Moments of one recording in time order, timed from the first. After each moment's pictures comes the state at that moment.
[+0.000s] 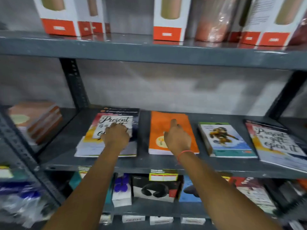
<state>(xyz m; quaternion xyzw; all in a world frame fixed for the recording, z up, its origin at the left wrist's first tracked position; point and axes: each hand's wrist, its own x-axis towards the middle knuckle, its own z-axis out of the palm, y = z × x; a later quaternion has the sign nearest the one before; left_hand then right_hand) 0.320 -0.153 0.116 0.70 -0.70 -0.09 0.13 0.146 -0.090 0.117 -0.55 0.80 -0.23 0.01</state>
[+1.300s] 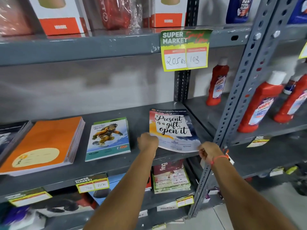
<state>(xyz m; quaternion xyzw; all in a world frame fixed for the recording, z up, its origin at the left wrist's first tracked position) -0.194 0.014 0.072 0.61 -0.56 -0.48 0.27 -0.362 0.115 0.036 0.01 0.71 -0.58 0.39</state>
